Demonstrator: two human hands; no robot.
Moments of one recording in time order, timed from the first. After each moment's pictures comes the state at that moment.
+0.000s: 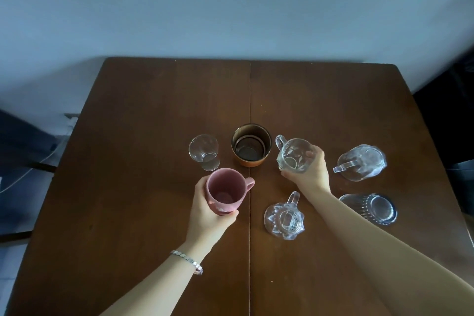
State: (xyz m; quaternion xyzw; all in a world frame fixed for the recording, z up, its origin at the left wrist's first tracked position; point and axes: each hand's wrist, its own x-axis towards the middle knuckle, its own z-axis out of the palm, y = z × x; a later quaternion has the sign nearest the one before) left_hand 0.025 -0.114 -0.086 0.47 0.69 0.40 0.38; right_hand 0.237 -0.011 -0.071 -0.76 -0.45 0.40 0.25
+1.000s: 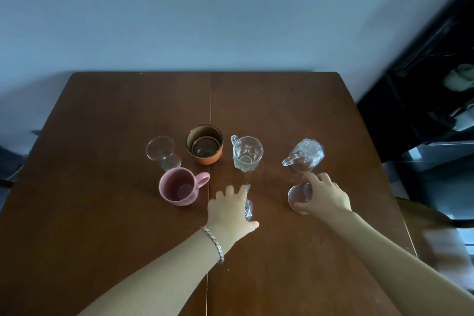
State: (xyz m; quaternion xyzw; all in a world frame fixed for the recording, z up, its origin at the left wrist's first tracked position) left_hand 0.156 -0.105 -0.027 0.71 0.65 -0.10 0.24; right_hand 0.355 -0.076 -0.015 -0.75 -0.60 0.25 -0.10
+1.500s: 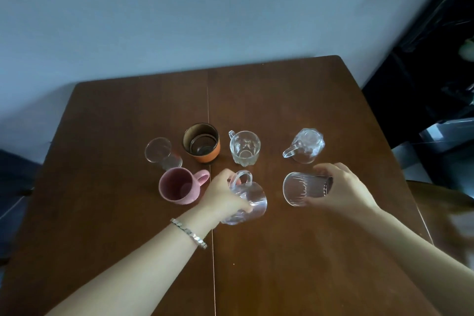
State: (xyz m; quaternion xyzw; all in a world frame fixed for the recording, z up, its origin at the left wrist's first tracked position) left_hand 0.153 -0.088 0.023 0.49 0.72 0.05 0.48; right_hand 0.386 -0.092 0.005 -0.74 -0.59 0.32 0.06
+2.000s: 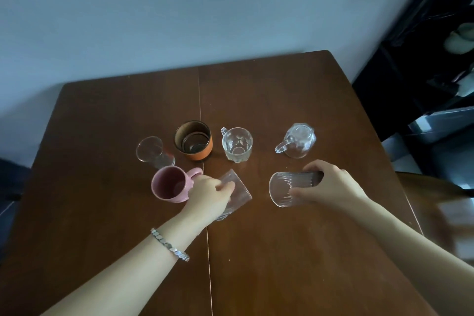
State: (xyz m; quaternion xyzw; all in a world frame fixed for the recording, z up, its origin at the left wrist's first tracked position) left_hand 0.144 -0.098 0.023 0.52 0.74 0.11 0.42; right_hand 0.380 -0.094 0.016 -0.75 -0.54 0.38 0.04
